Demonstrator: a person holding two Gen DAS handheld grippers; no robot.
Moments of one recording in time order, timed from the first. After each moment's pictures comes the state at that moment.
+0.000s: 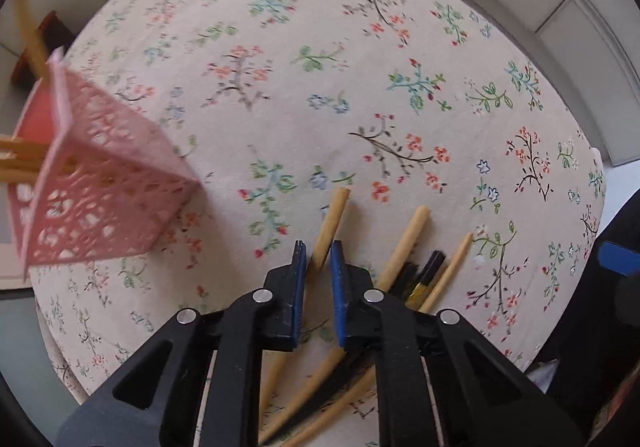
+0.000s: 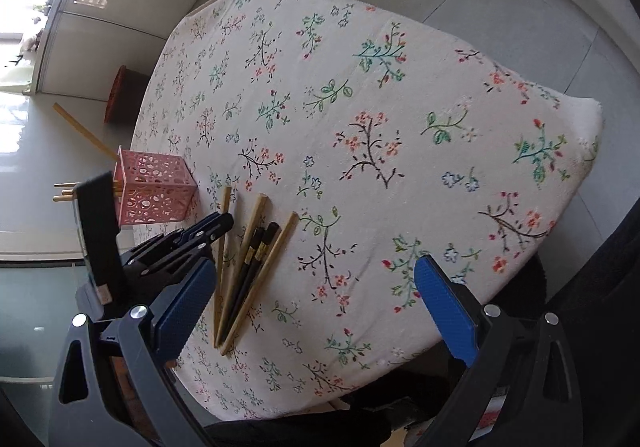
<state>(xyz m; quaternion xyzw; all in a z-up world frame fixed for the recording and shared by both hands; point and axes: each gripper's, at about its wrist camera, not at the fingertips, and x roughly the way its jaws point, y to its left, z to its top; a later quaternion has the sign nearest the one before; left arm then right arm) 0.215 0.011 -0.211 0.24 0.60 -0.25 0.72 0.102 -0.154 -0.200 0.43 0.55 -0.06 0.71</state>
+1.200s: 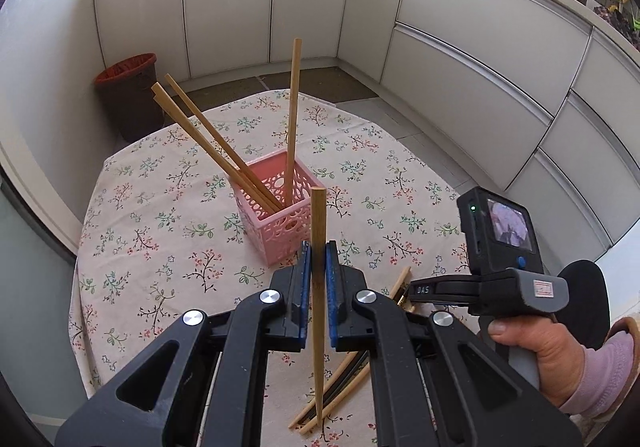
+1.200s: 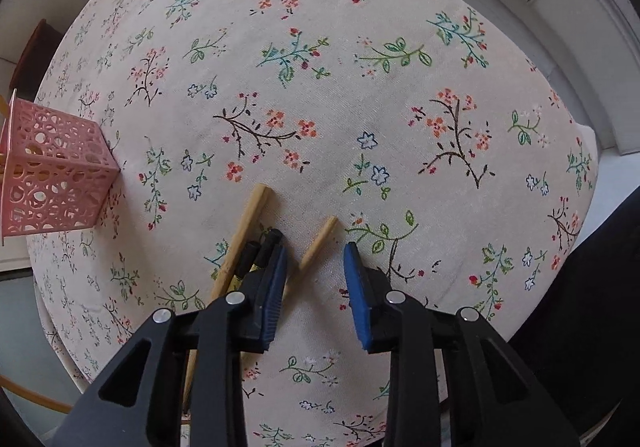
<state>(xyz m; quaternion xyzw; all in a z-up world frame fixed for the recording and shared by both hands) 0.168 0.122 -0.072 0.06 0.41 -0.25 0.87 0.197 -0.033 -0.238 0.28 0.63 -0.21 0.70</state>
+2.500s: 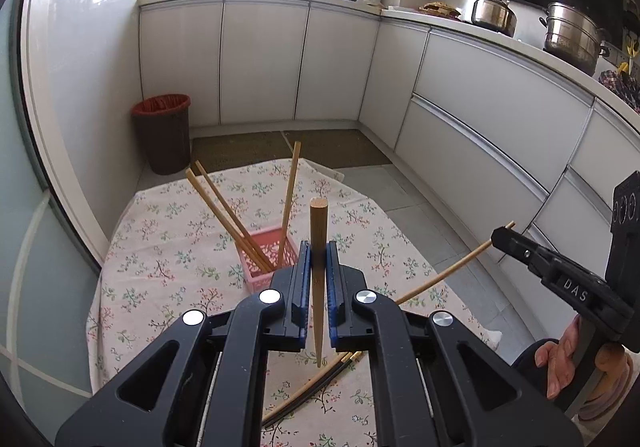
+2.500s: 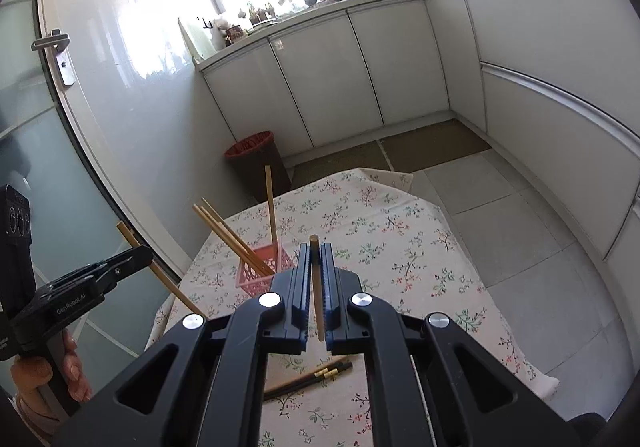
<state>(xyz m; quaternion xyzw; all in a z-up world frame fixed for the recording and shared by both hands) 0.134 0.109 0.016 0.00 0.33 -0.20 0.92 0.099 -0.102 -0.009 0.17 0.27 0.06 0.94</state>
